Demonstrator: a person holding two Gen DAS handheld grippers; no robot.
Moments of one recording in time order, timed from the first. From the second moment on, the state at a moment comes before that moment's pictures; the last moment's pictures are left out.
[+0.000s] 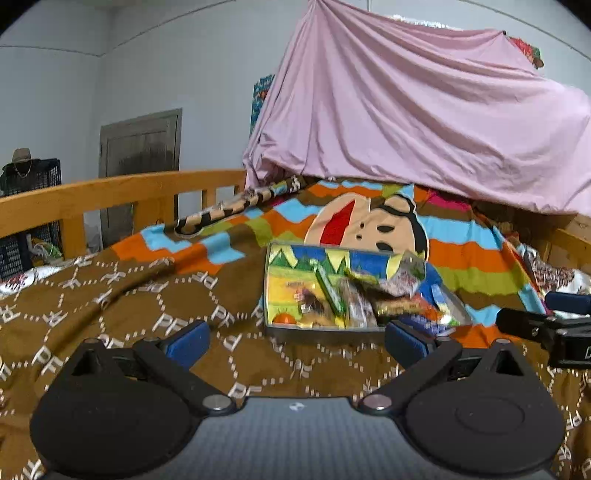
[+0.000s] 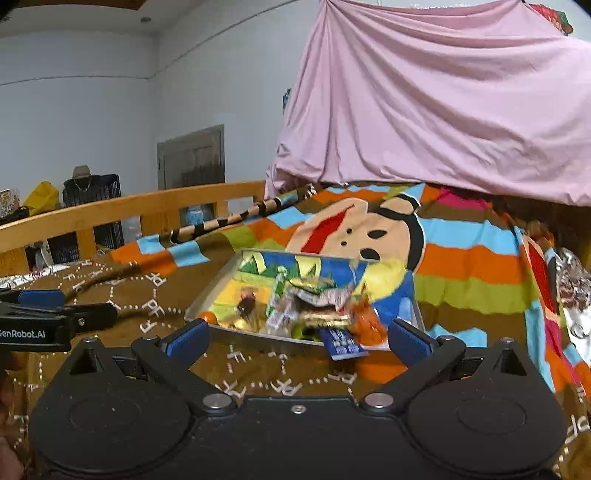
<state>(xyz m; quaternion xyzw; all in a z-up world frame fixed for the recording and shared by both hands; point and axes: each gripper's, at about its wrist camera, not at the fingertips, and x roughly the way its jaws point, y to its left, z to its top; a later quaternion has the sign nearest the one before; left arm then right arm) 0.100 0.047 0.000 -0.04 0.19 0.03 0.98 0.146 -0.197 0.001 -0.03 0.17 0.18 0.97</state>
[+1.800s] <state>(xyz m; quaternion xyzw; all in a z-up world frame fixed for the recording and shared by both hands) 0.089 0.041 -0.019 -0.03 0.27 0.04 0.96 0.132 -0.198 -0.027 -0.04 0.25 0.16 0.95</state>
